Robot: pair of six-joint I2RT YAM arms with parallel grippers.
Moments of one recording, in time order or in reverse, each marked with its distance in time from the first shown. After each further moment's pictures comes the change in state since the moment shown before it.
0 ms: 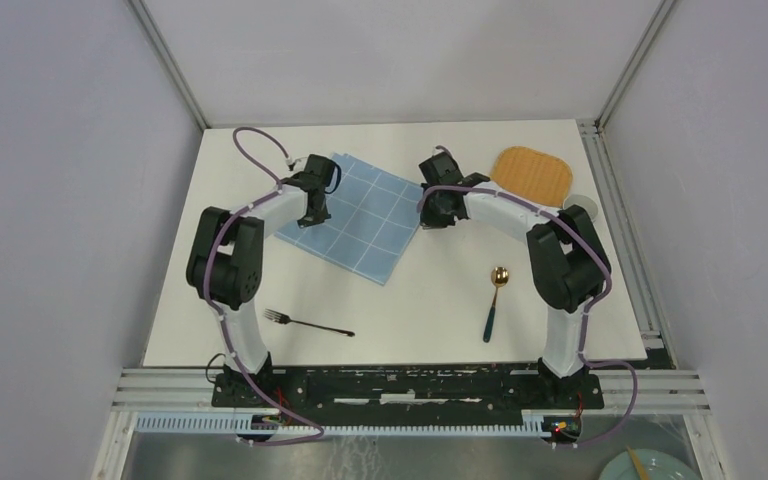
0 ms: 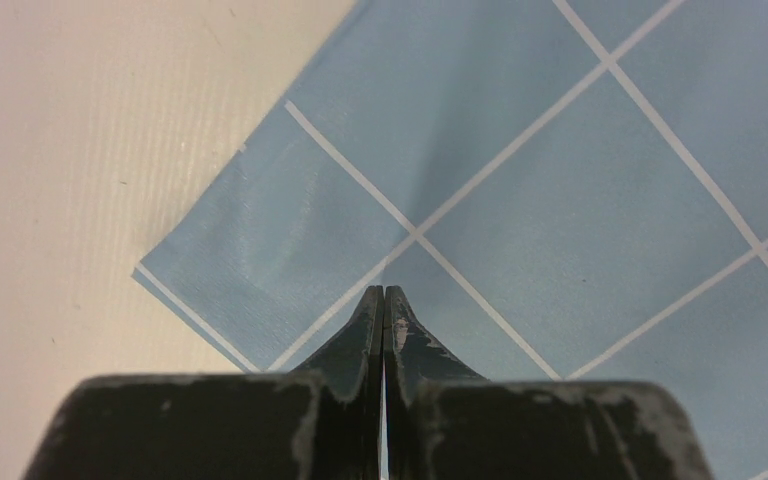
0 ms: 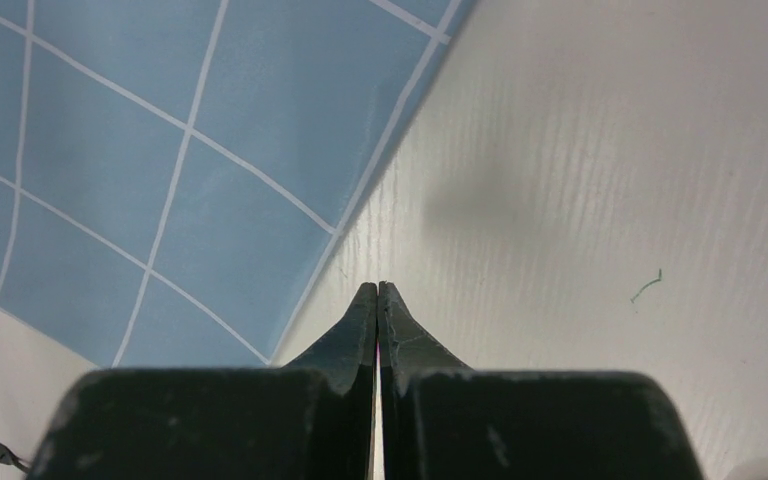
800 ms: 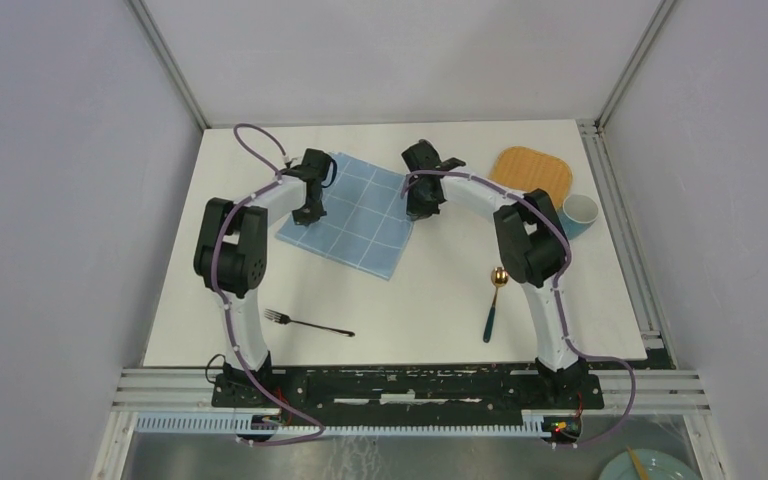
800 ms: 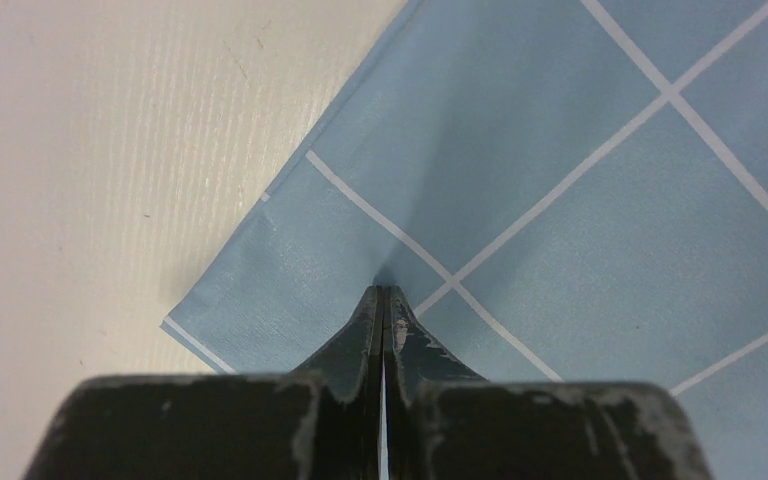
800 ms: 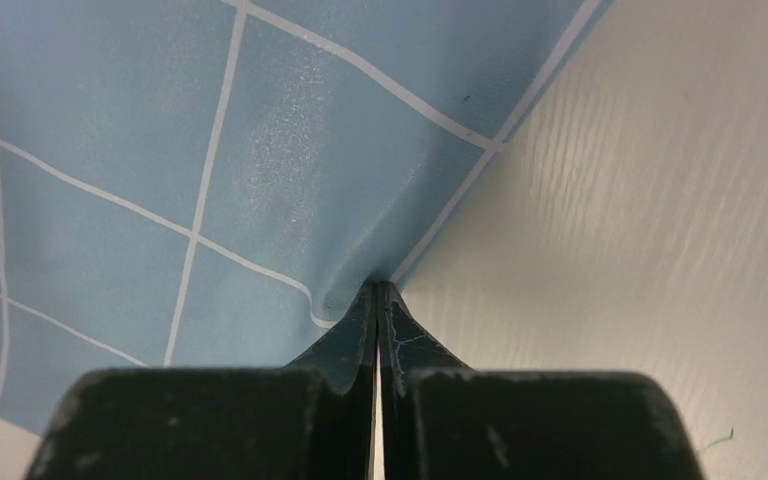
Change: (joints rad) left arm 0.046 0.101 0.111 -0.093 0.013 0.013; right arm 0.007 0.286 0.318 -0.108 -0.014 -0.007
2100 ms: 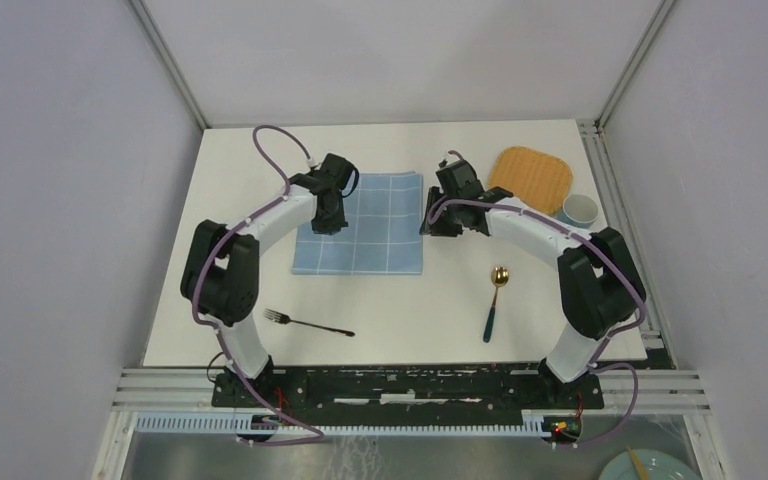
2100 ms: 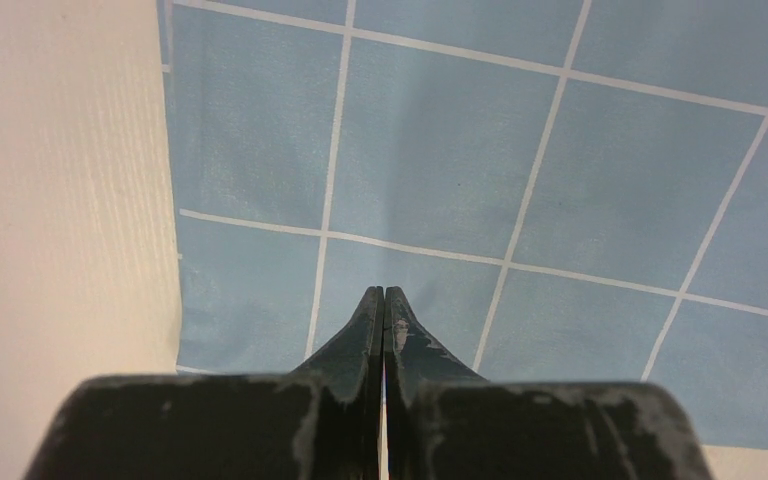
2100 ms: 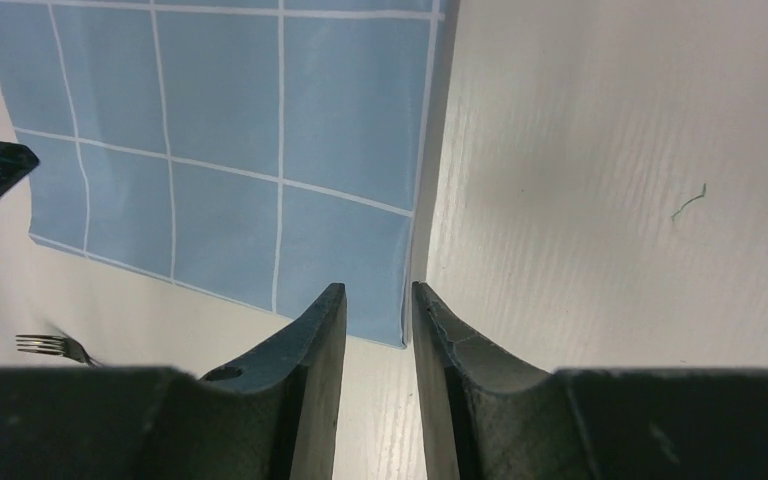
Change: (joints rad) left arm -0.166 -0.204 -0.068 -0.123 0.111 -0.026; right arm -0.011 -0.499 -0.497 0.193 -0.107 0.023
